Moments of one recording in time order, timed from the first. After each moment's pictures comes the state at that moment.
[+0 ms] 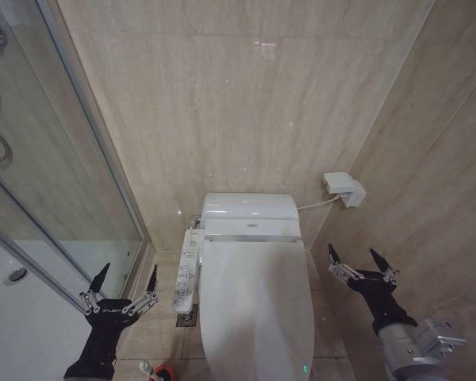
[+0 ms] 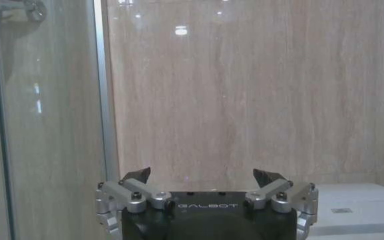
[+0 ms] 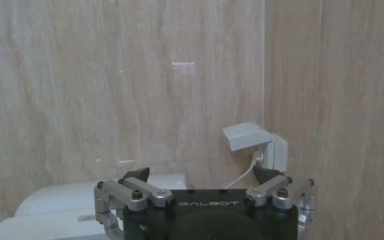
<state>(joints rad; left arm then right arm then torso) 1.94 -1.34 -0.61 -2.48 -0.13 -0.12 -0.10 -1.74 1.41 0.76 2.50 0.36 -0.25 0.14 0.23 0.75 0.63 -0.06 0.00</state>
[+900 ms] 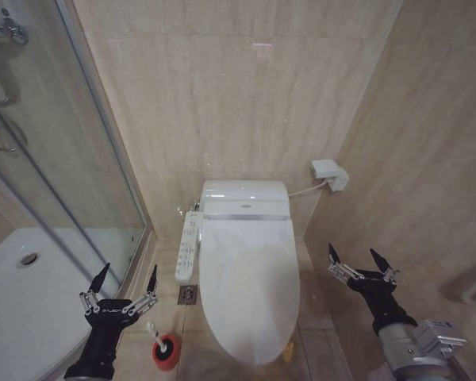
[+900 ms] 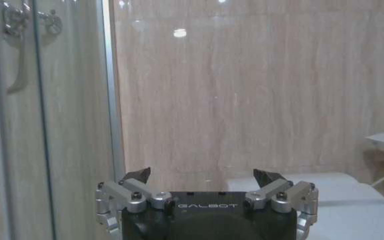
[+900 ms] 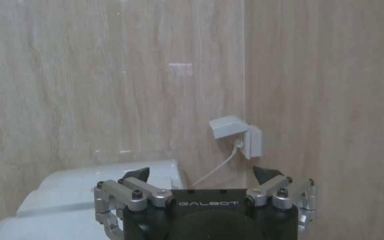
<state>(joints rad) 1.94 -1.34 -0.61 -2.48 -0.13 -0.11 -0.10 -1.74 1.41 0.76 2.50 0.36 -0.25 0.14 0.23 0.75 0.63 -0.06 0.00</state>
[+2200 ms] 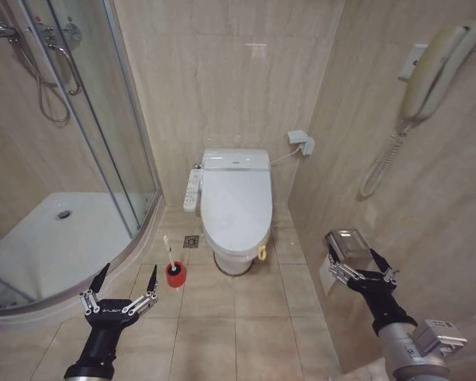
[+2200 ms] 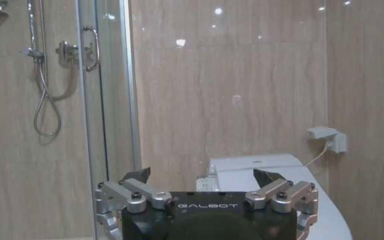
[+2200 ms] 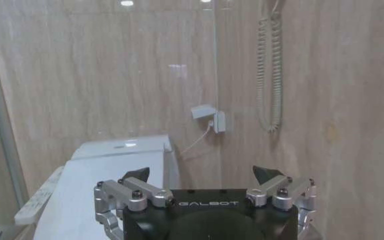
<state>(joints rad) 1.94 -1.34 -0.61 -2.48 -0.13 -0.11 -0.10 -1.74 1.42 0.76 2.50 0.36 -0.25 0.14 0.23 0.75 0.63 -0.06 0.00</state>
